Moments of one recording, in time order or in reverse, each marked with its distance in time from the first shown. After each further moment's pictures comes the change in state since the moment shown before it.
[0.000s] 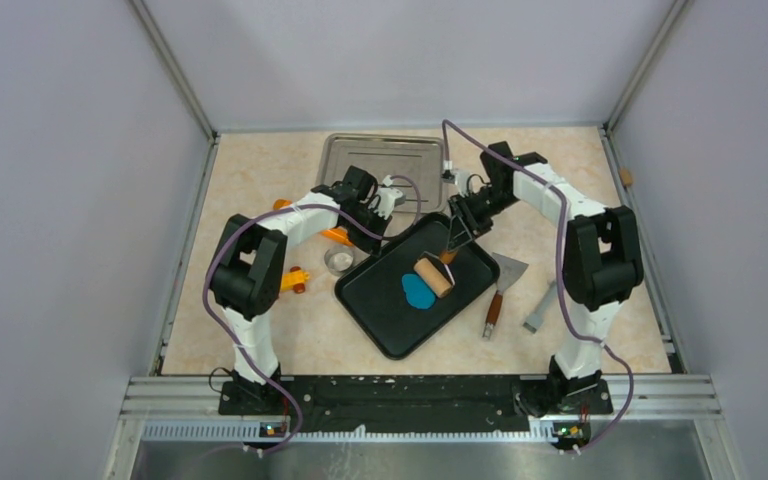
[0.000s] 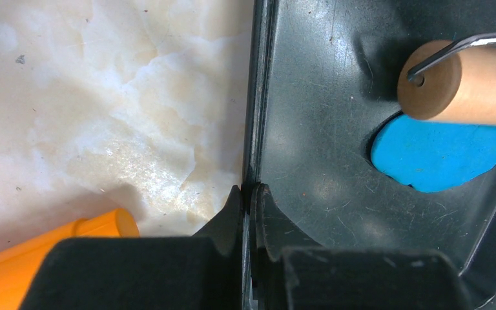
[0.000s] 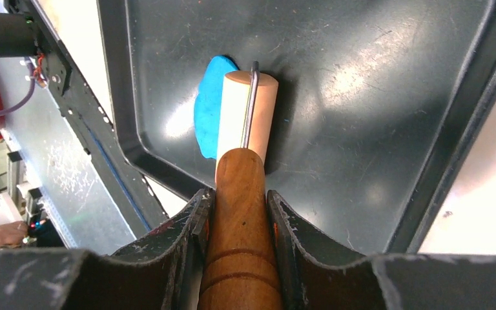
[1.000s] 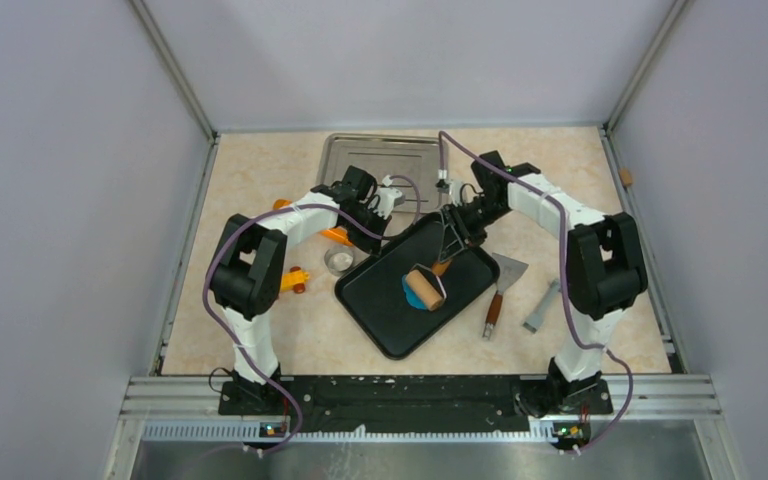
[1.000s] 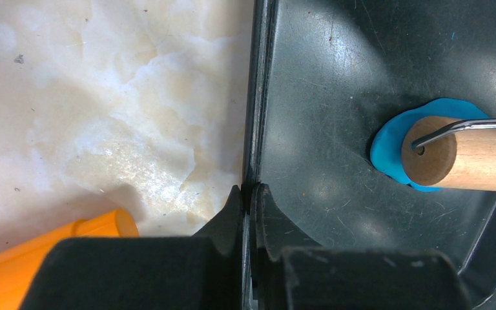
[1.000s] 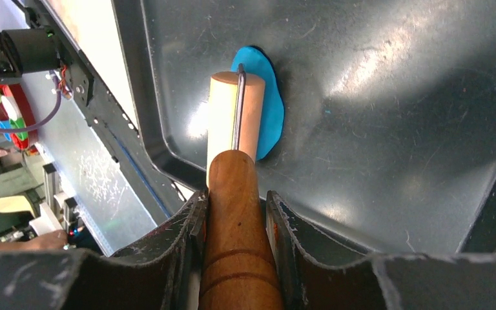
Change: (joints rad) left arm 0.004 0.002 0.000 0.001 0.007 0.000; right arm 0.064 -0.049 -0.082 0.048 0.034 0.146
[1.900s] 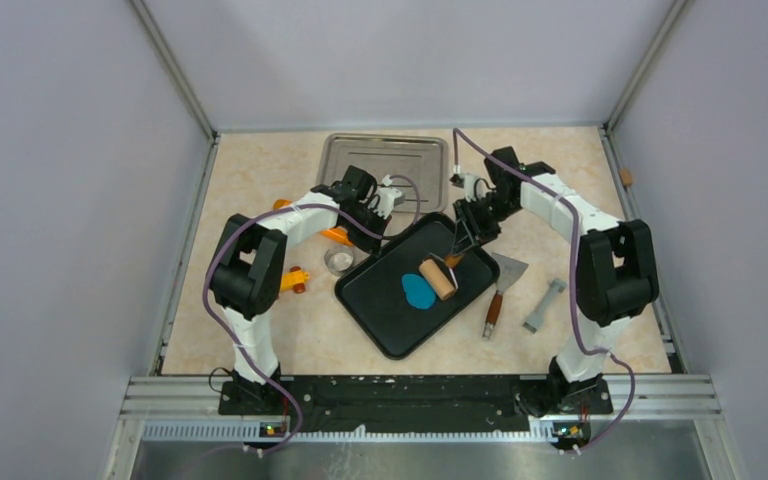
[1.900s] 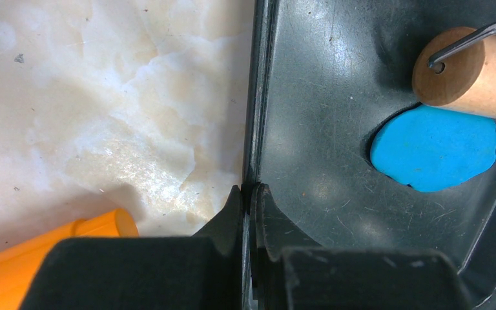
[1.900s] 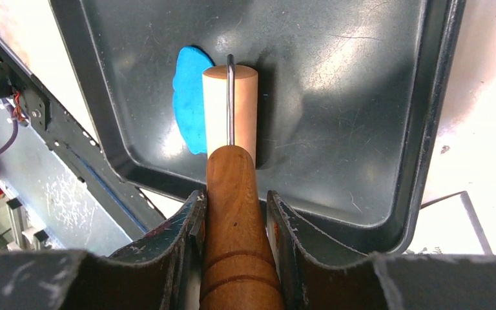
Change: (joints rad) left arm 0.000 0.000 0.000 0.000 0.000 -0.003; right arm -0.057 -0.063 -0.032 0.019 0.144 0.035
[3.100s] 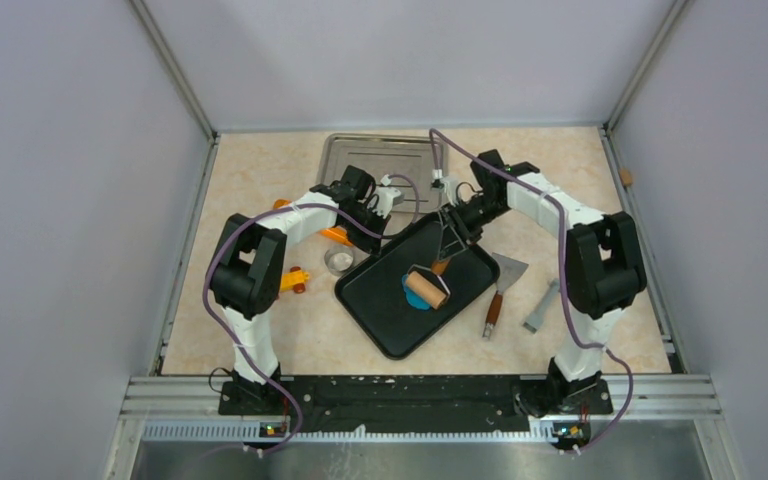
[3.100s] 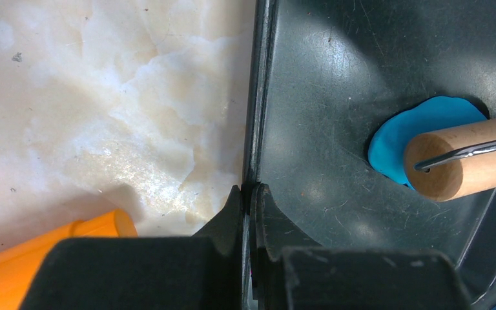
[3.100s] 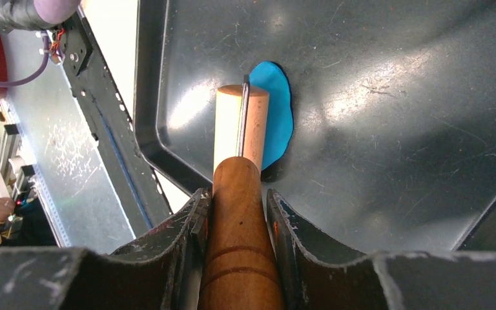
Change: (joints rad) left arm 0.008 0.002 0.000 0.001 0.018 -0.005; right arm 0.058 0.063 0.044 -0.022 -0.228 -0.241
